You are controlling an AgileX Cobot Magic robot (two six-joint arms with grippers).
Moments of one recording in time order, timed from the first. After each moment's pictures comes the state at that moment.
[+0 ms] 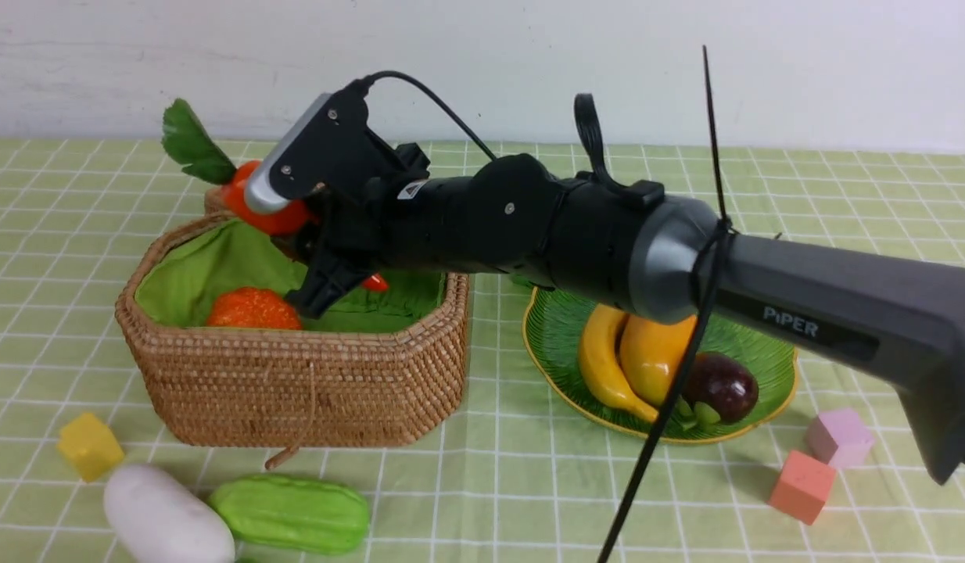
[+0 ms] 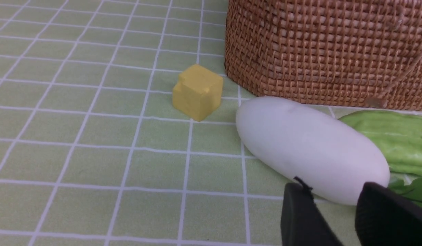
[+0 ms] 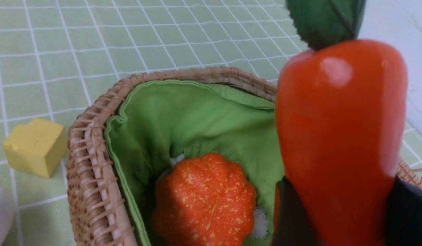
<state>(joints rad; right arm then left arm) 0.74 2.11 -1.77 0.81 0.15 -1.18 -0.09 -0.02 0.03 0.11 0.39 -0.26</state>
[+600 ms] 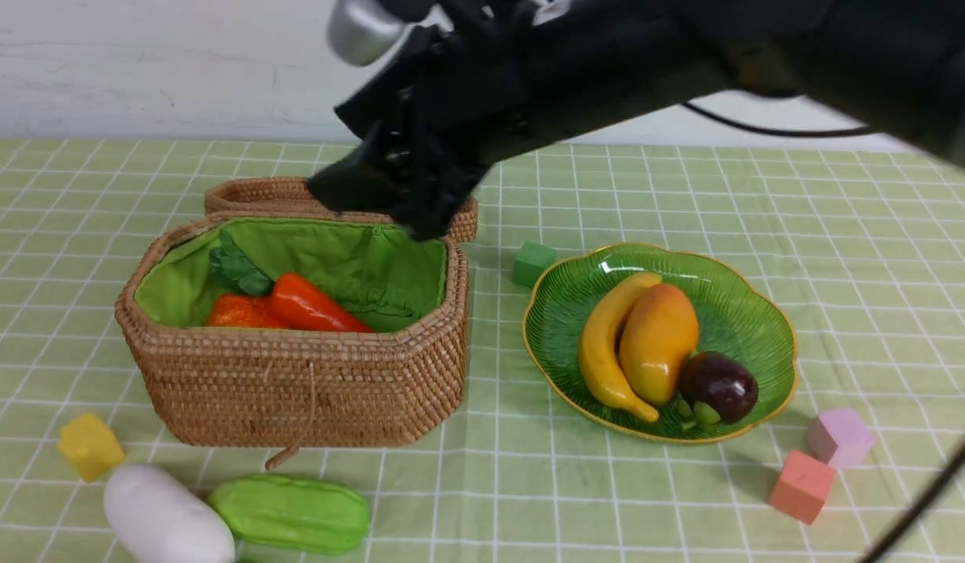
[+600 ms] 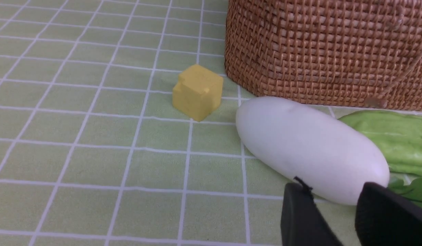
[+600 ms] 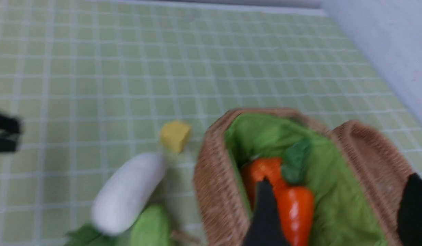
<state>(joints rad) 0.61 1.73 -1.77 0.75 0.87 -1.13 -0.09 -0.02 0.03 0.11 0.39 -0.26</state>
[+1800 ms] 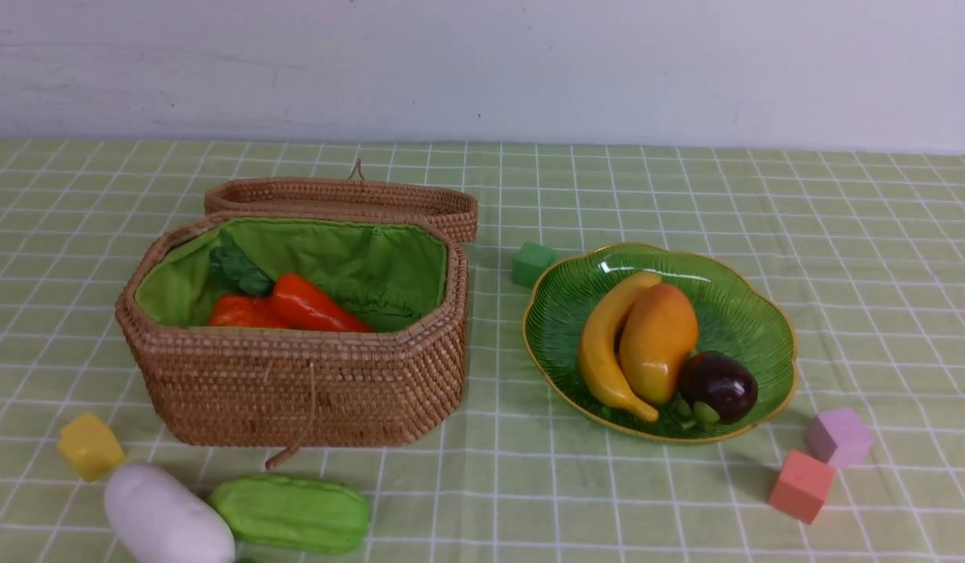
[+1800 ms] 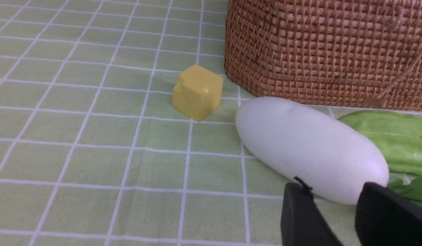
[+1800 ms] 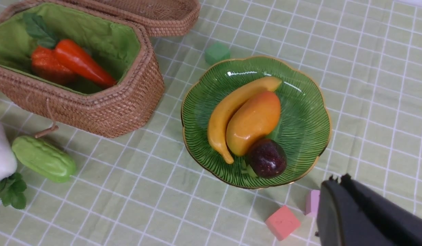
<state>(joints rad) 0.36 1.09 -1.60 0.03 1.27 0.00 -0.09 -0.02 0.03 0.11 0.39 -0.26</state>
